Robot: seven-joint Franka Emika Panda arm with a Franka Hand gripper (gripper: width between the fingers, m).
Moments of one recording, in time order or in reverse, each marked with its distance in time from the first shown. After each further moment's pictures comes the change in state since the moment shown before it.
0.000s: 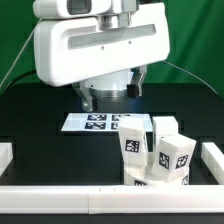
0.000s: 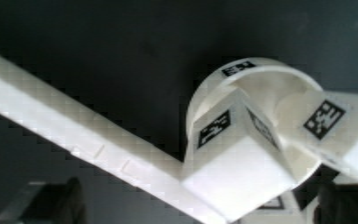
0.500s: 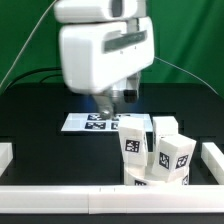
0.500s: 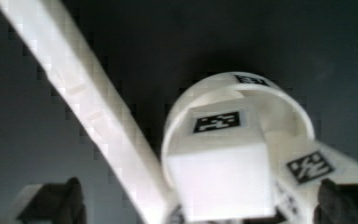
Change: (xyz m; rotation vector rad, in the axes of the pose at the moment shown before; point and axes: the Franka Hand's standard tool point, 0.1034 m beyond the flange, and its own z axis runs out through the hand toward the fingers) arm 0.016 -0.009 0.020 -0.022 -0.012 -0.655
